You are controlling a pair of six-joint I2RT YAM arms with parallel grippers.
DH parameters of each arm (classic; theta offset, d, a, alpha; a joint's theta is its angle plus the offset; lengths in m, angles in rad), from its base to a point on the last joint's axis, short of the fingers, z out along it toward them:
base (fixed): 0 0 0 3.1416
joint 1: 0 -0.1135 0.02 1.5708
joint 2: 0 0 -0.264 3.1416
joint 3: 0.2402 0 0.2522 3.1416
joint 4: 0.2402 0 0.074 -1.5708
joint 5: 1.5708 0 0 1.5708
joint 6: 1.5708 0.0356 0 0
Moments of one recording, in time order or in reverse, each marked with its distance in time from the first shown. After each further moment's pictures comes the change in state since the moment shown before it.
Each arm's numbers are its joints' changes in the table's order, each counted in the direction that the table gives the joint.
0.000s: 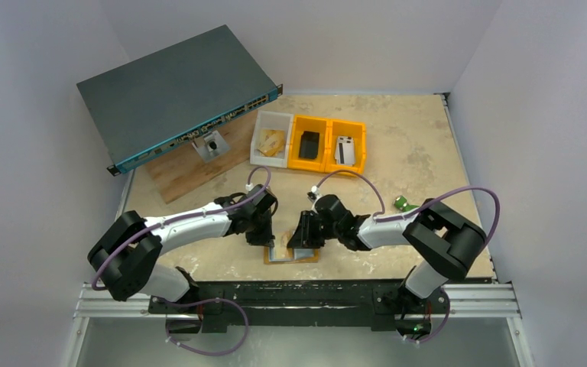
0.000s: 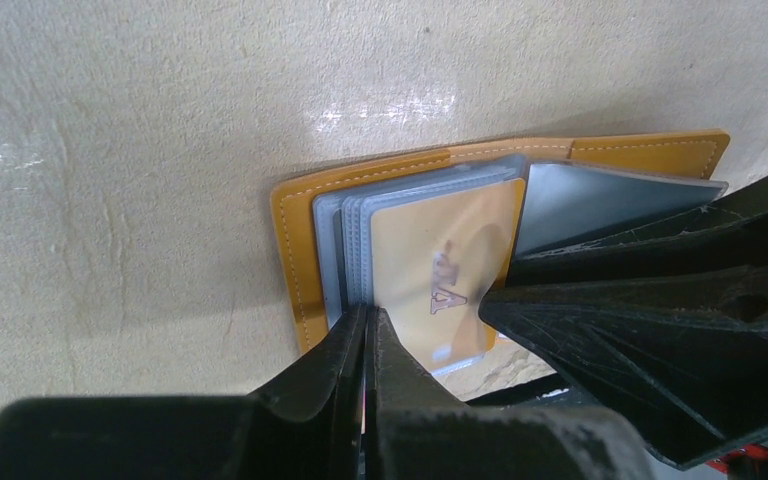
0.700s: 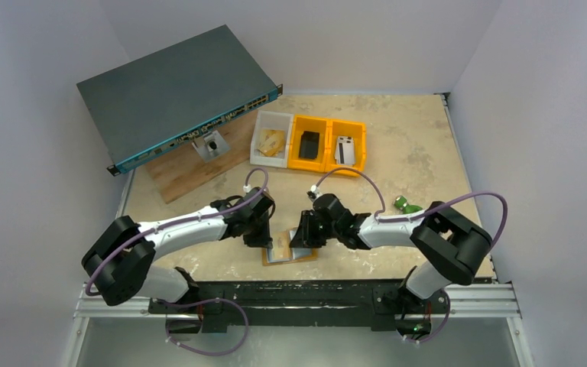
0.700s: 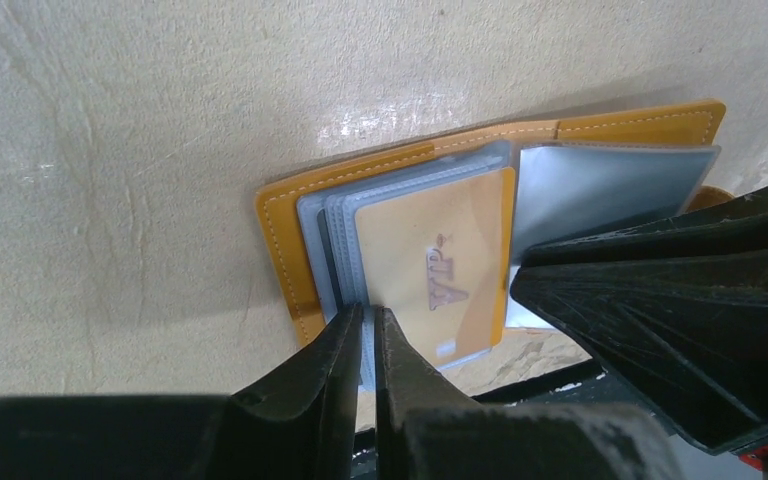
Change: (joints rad) left arm 0.002 -0.056 -0.034 0.002 -0.015 0.006; right arm -0.006 -0.052 0.029 0.130 0.067 -0.045
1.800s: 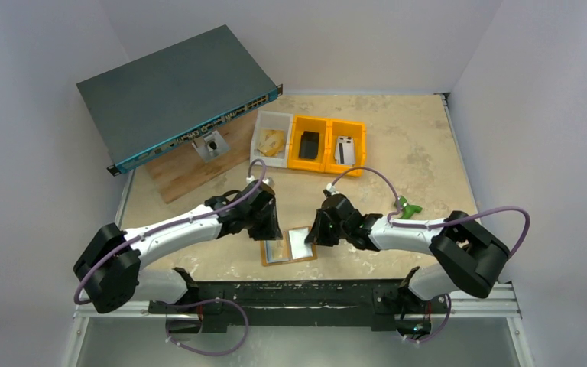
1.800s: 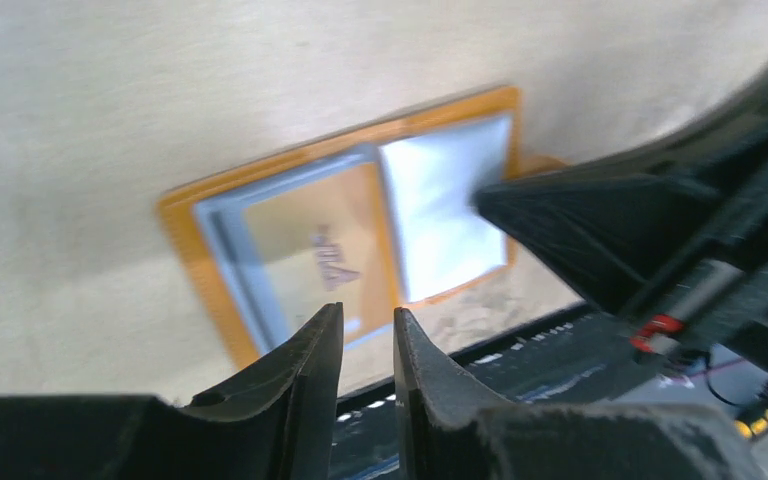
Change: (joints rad) left arm 0.034 -0.047 0.095 -0.005 0.042 -0.016; right arm 0.035 -0.115 -0.039 0.153 0.153 0.016
